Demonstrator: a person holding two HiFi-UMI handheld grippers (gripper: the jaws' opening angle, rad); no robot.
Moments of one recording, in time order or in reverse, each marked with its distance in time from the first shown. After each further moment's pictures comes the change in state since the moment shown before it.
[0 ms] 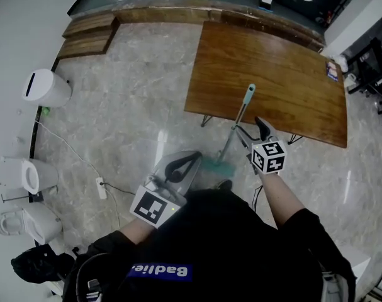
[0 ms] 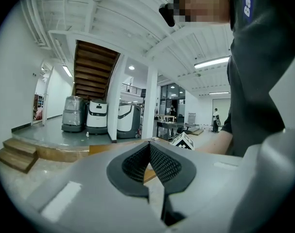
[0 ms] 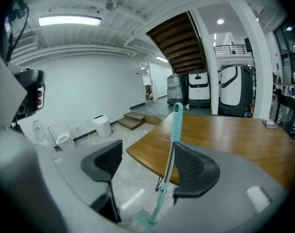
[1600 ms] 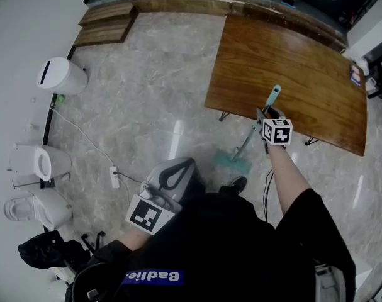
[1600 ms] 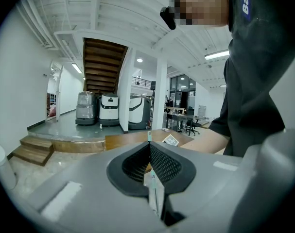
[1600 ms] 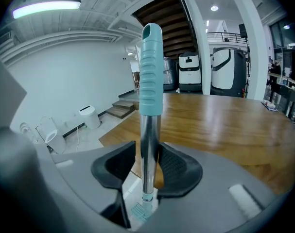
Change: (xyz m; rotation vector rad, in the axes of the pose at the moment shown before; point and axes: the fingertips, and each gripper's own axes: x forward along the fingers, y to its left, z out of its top) left arm -0.051 0.041 -0.024 -0.022 0.109 0.130; right arm 0.118 -0.067 -0.061 0.085 0.166 -0.104
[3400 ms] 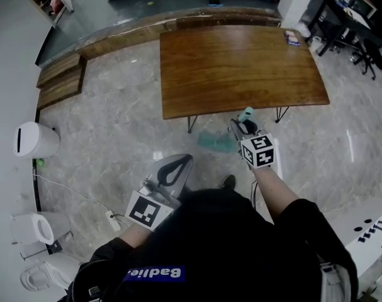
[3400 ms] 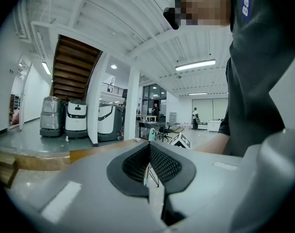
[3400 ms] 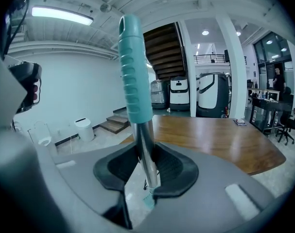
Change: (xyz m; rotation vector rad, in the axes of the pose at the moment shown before) left arm 0.022 -0.078 0.026 0.103 -0.102 -0.356; right arm -0.187 0.050 0.003 -0.012 -0.223 -0.114
